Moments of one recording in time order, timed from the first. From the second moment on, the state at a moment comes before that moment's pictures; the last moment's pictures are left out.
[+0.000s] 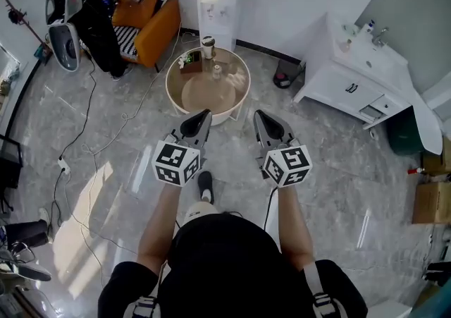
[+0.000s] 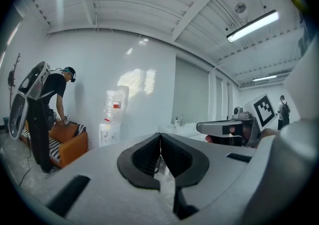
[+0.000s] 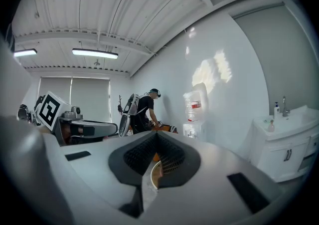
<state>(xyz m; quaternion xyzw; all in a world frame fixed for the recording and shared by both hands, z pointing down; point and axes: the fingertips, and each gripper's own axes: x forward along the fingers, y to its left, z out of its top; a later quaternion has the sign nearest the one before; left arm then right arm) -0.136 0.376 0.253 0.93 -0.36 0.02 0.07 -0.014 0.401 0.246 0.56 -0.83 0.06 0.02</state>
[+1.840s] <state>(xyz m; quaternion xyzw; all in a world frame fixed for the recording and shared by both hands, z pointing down) -0.014 0.076 0.251 0.90 -0.42 0.05 0.08 0.095 0.076 0.235 0.48 -0.87 0.06 0.04</state>
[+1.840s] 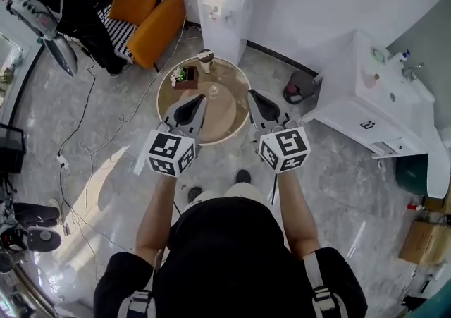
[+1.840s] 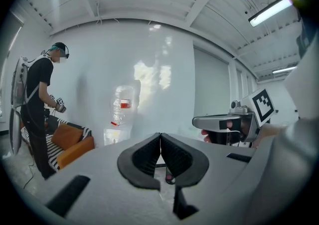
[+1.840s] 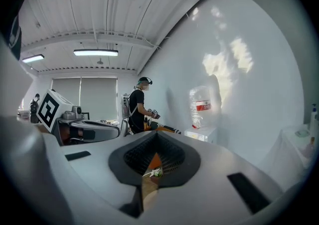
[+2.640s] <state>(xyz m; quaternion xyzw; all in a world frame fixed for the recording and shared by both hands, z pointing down) 0.024 0.065 0.340 0.86 -0.48 0.08 0.16 0.119 0.030 0.322 0.39 -0.90 0.15 0.09</state>
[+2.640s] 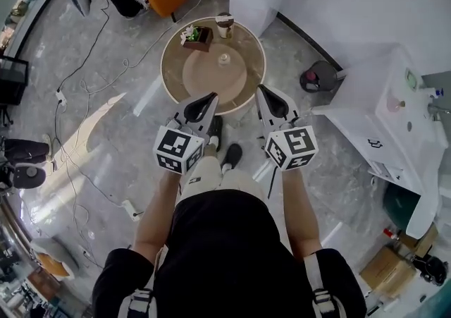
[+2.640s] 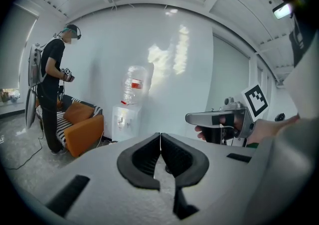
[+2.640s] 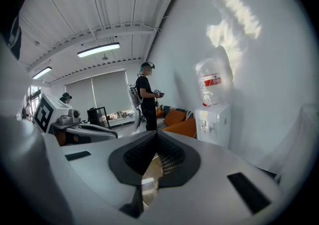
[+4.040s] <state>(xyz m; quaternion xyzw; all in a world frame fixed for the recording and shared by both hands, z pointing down) 0.023 -0.090 0.574 0.89 -0.34 0.11 0.27 0.068 -0.100 0.509 0.44 -0.85 0.23 0.19</state>
